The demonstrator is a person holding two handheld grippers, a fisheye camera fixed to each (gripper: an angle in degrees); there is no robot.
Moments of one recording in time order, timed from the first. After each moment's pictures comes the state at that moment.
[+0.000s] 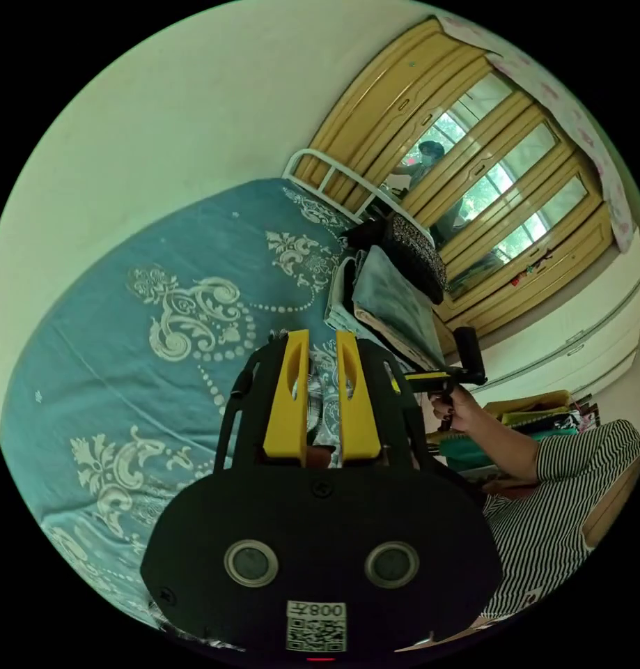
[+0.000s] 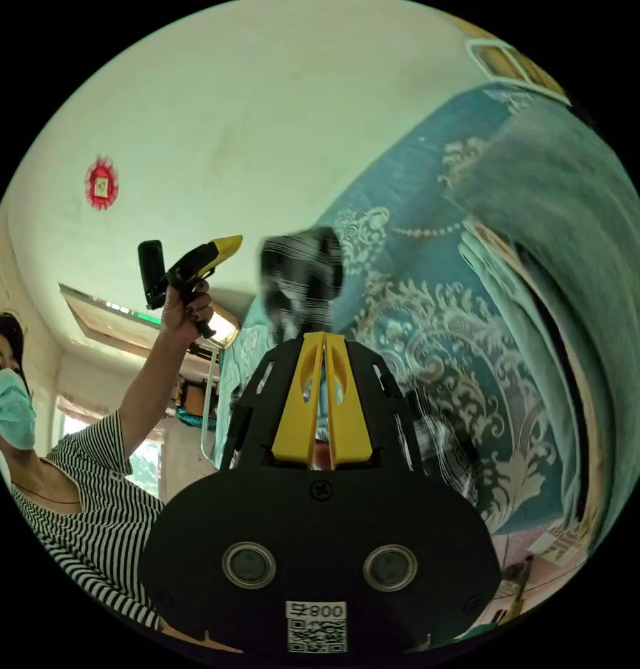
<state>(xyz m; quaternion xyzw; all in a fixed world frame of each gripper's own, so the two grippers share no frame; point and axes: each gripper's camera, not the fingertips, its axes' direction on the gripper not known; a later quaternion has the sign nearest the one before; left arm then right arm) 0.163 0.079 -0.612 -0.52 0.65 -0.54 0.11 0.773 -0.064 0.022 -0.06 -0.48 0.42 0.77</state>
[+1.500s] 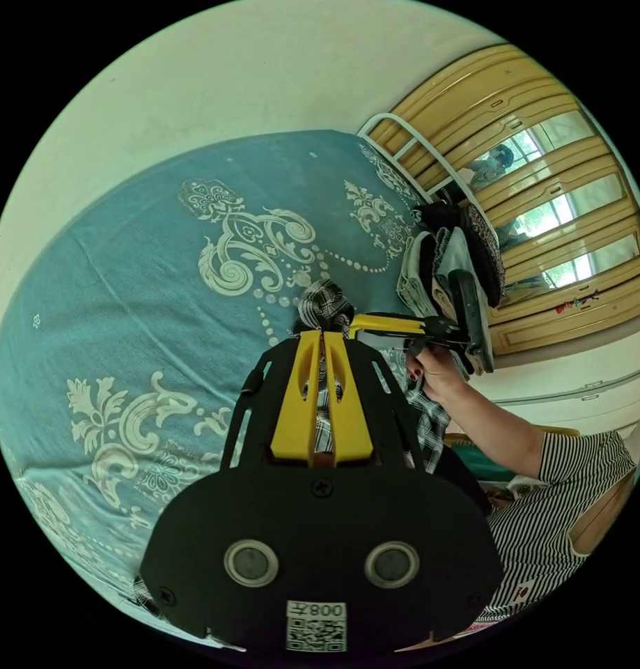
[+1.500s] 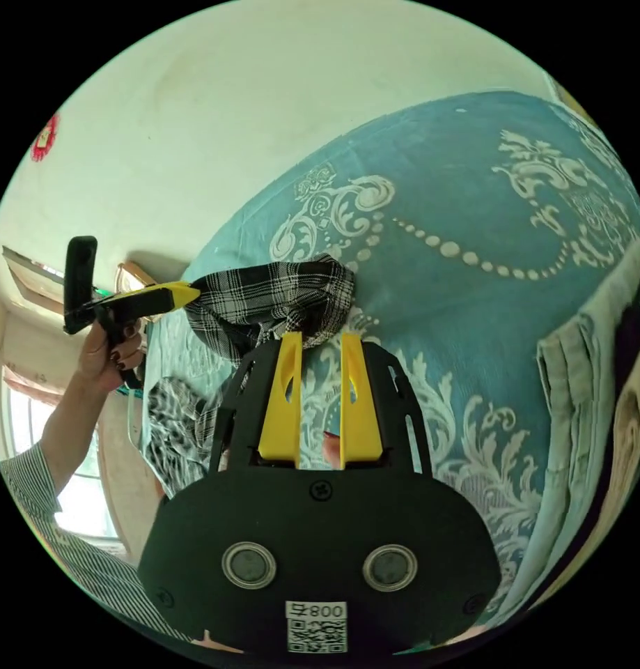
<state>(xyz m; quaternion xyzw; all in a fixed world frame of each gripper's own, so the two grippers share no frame) 0.299 0.070 -0.600 -0.61 0.63 -0.47 0.06 0.676 -0.236 0.205 -0.15 -0.41 0.29 0.85</state>
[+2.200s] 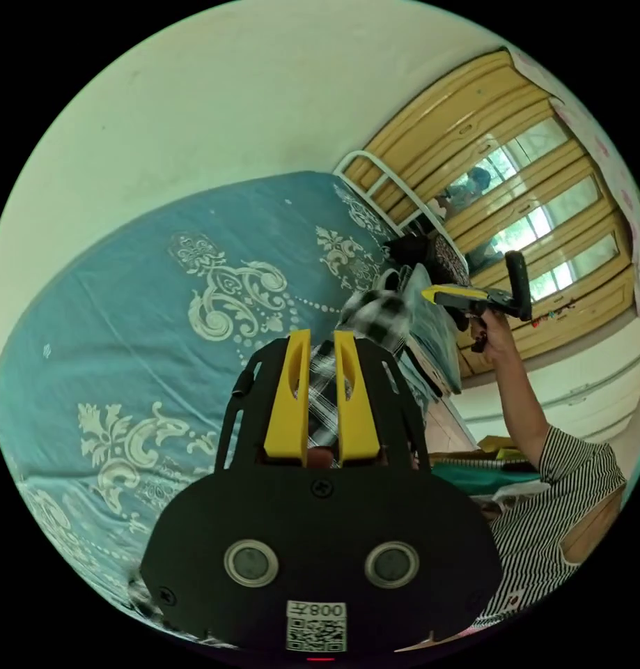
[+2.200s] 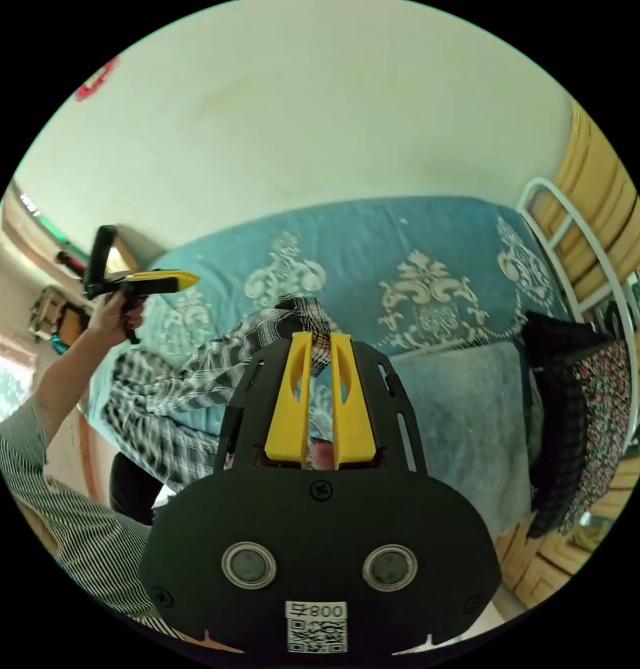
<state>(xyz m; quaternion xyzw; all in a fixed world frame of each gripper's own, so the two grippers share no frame) 0.129 0.152 -0.270 -0.59 0.59 -0.54 0.09 0.752 -0.287 0.197 -0.19 -0.25 0.22 0.92</state>
